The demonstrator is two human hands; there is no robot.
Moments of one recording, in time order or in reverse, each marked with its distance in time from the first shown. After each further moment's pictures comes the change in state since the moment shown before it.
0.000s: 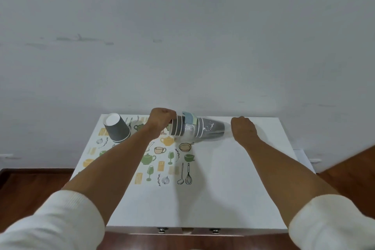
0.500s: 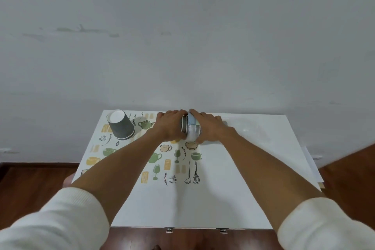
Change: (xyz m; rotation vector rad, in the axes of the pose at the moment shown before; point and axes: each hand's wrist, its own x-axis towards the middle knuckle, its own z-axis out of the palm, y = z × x) left_hand 0.010 -0.025 -0.002 1.063 -0.182 0.432; right_hand 0.016 -0.105 -0.007 0.301 -0.136 -0.470
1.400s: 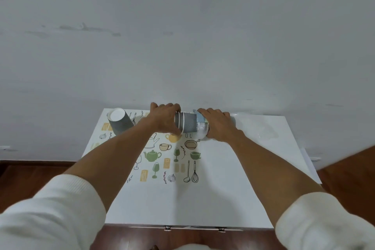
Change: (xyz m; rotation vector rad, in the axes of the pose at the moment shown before) left_hand 0.002 -0.014 -0.031 0.160 -0.032 0.050; right_hand -0.012 0.028 0.005 -0.030 0.289 -0.045
